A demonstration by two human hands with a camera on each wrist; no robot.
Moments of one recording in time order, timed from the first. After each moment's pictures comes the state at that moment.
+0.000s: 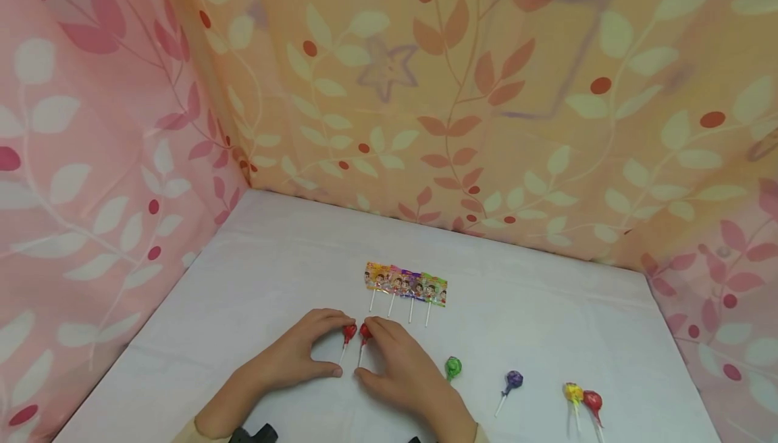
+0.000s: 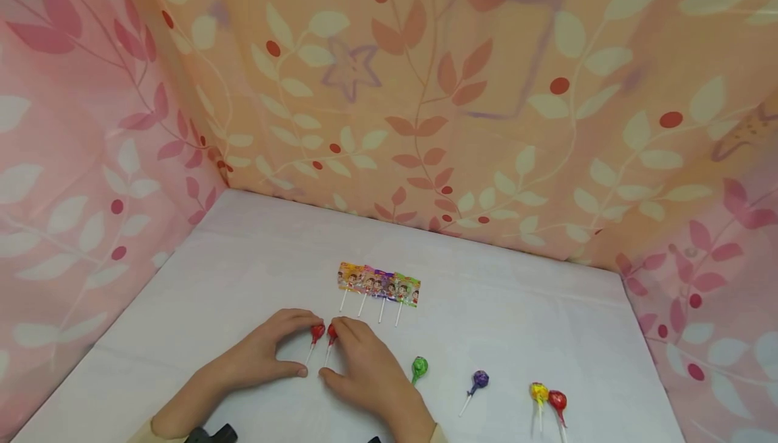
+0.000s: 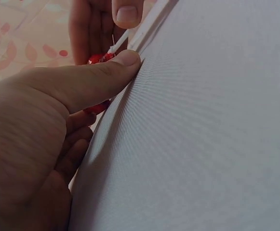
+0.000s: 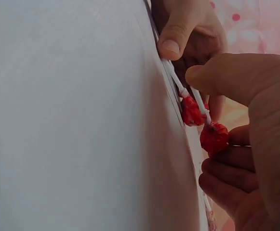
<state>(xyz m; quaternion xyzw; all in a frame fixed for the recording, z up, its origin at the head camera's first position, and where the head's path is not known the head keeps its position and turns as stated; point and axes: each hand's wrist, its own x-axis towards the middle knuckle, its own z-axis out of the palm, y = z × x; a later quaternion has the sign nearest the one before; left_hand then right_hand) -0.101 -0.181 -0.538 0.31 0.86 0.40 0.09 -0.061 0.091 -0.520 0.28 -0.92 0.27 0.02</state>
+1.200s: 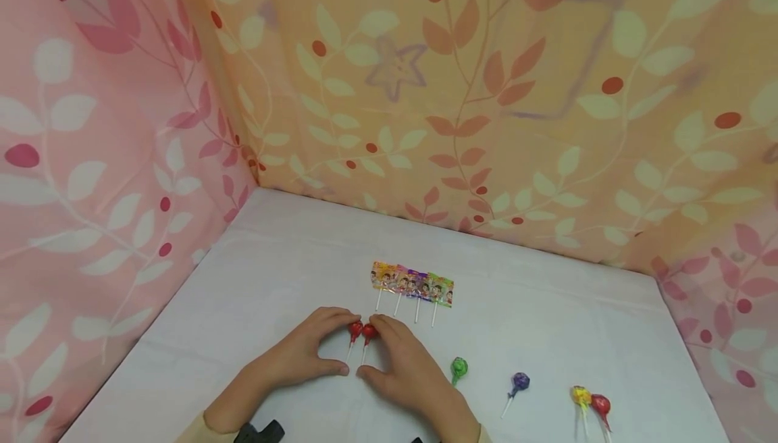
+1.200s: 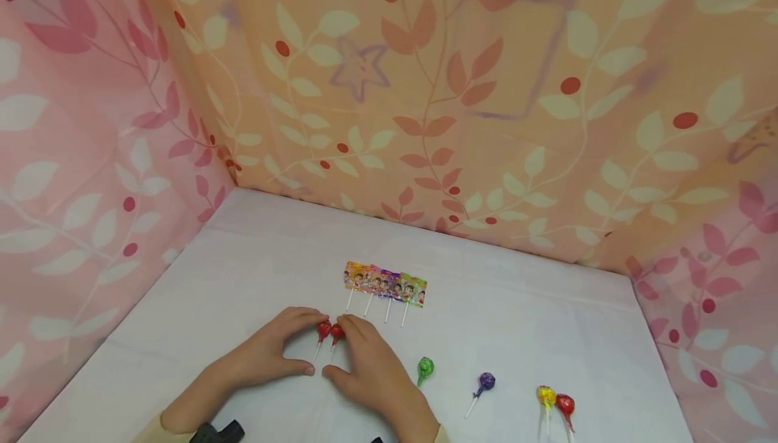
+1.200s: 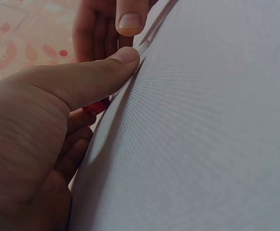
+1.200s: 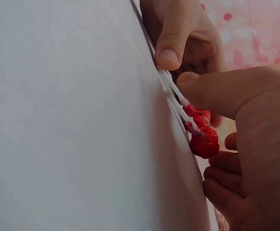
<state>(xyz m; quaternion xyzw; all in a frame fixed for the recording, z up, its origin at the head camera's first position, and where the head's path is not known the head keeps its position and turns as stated) -0.101 -0.181 -0.543 0.32 0.86 0.40 0.08 -0.061 0.087 -0.530 0.25 -0.92 0.30 0.01</state>
